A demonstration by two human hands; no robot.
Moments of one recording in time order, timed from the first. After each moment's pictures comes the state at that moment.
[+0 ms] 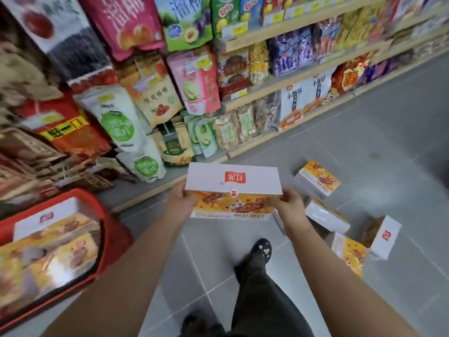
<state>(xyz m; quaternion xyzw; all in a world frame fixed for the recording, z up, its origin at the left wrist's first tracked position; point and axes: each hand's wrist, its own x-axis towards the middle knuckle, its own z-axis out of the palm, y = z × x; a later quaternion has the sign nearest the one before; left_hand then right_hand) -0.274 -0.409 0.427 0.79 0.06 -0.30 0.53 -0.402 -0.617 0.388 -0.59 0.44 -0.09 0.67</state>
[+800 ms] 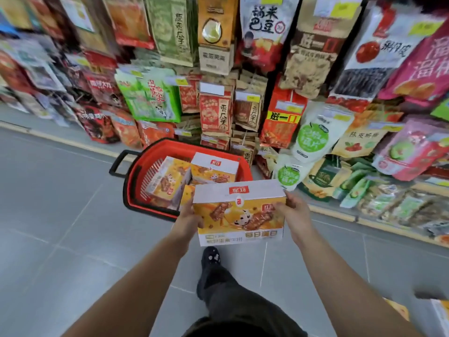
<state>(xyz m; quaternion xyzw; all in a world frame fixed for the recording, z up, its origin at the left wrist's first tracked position) -0.316 0.024 0.416 0.63 0.31 -0.12 0.70 -0.237 -0.215 0.406 -0.72 0.16 0.15 0.66</state>
